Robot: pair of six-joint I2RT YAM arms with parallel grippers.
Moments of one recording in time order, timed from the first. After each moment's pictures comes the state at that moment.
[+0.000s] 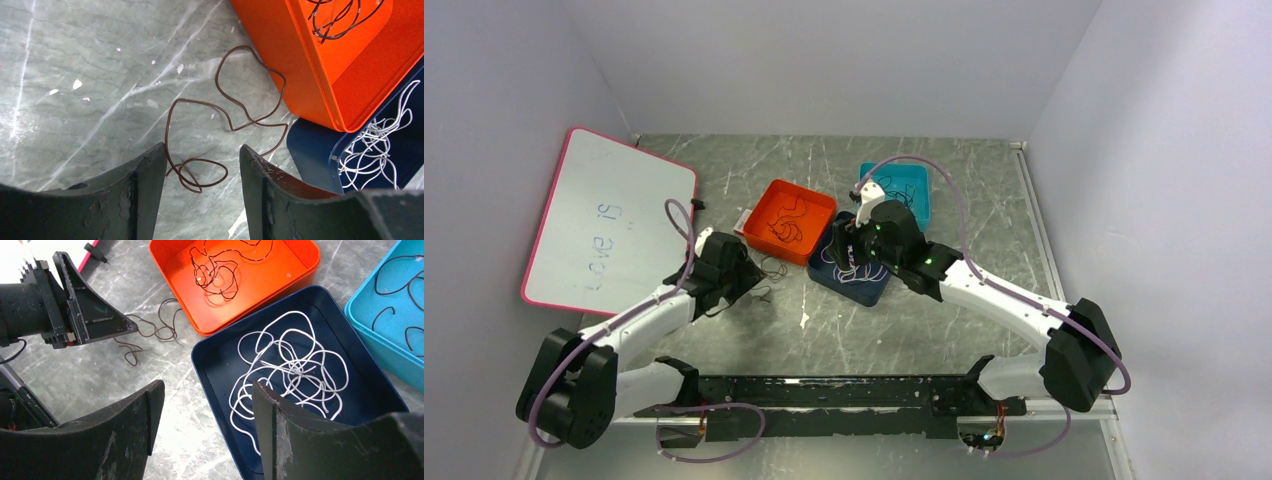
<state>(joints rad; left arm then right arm) -0.41 1.14 0.49 -0.21 -0.16 -1.01 0.79 1.31 0.91 -0.06 0.01 0.25</state>
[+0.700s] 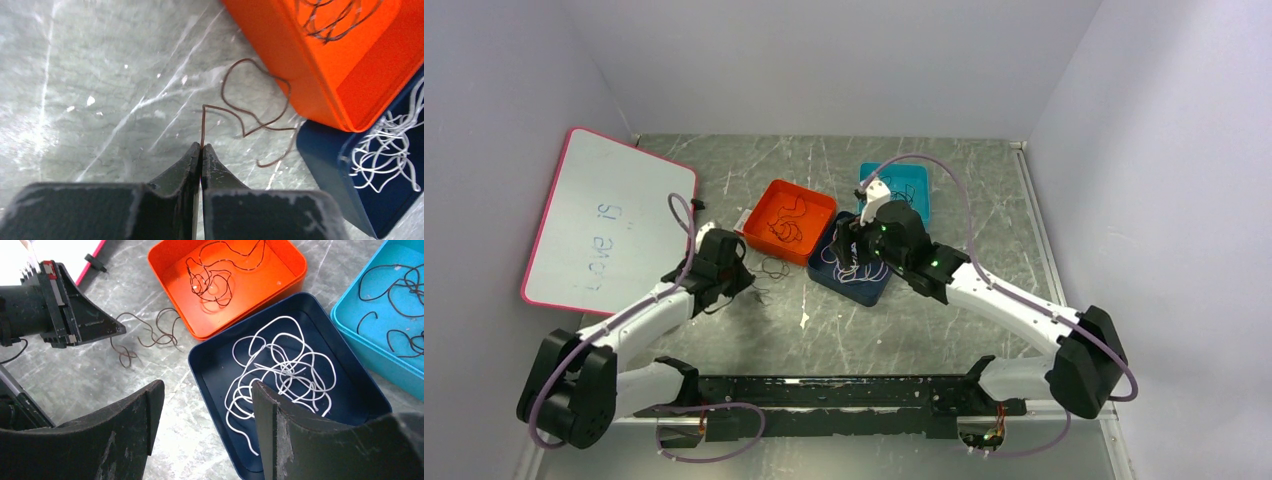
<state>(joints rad) -0.39 1.17 0.49 -0.18 -0.15 -0.92 0.79 1.27 0.91 -0.08 0.04 0.24</state>
